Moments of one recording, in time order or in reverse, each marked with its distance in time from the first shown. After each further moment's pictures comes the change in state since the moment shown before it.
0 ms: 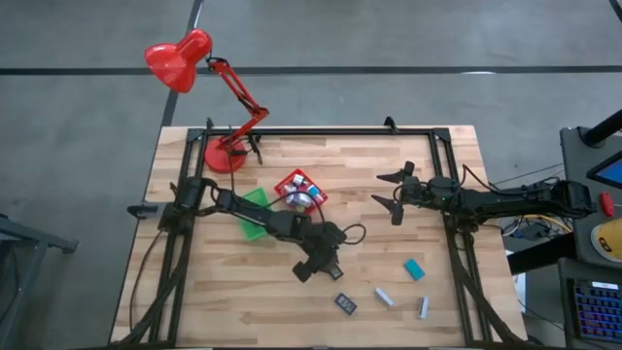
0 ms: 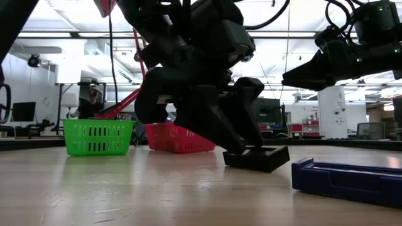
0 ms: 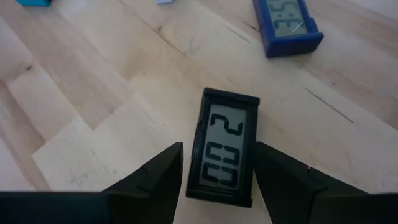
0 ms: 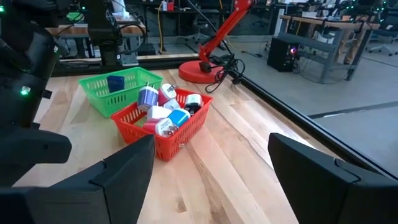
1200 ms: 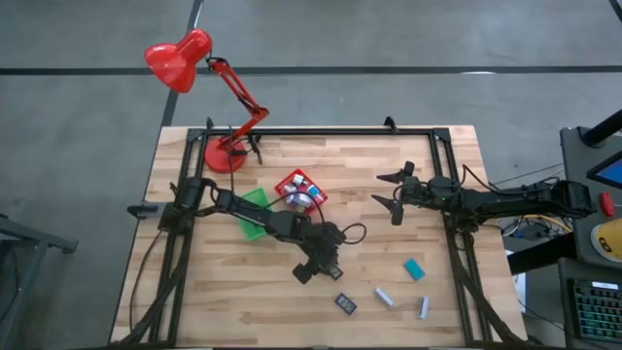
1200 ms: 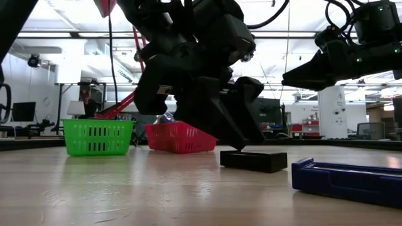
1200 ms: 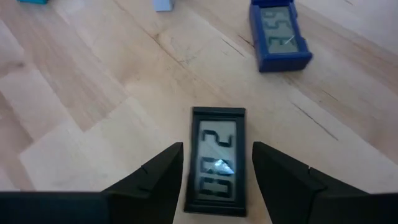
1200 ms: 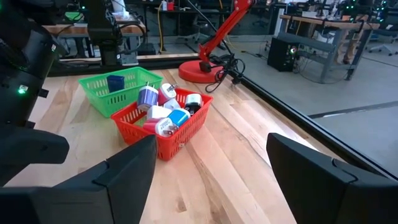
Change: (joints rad) left arm -0.006 -0.003 0.005 0.000 0.033 -0.077; right arm 0.000 0.000 0.000 0.000 0.000 0.000
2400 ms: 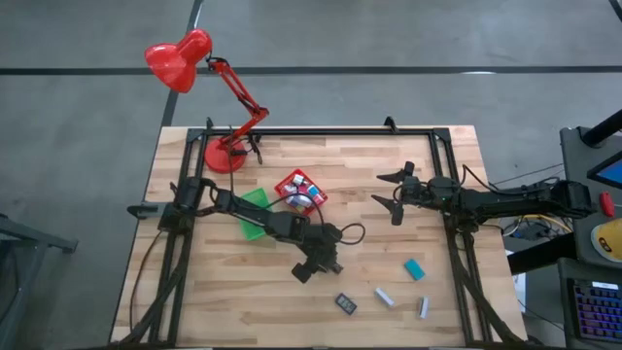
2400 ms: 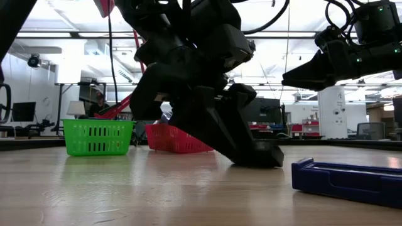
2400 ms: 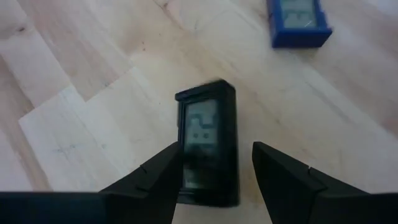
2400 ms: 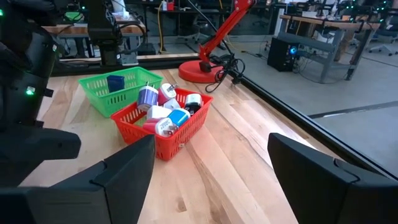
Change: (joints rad) left arm -0.001 0.000 -0.016 -0.036 -0.068 -0.039; right arm 0.000 0.000 0.000 0.000 0.000 0.000
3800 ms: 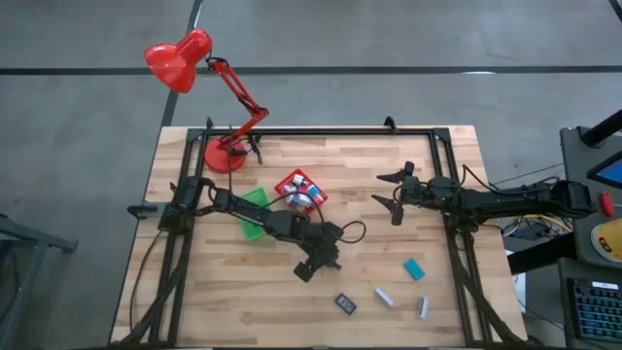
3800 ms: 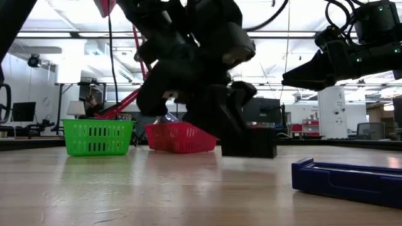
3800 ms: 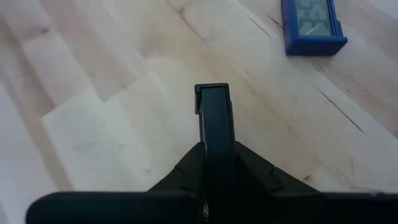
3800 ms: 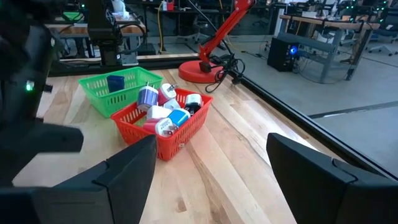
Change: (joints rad) left arm 0.000 -0.014 0.014 0.002 -0.029 -0.022; right arm 0.000 0.000 0.000 0.001 0.000 0.000
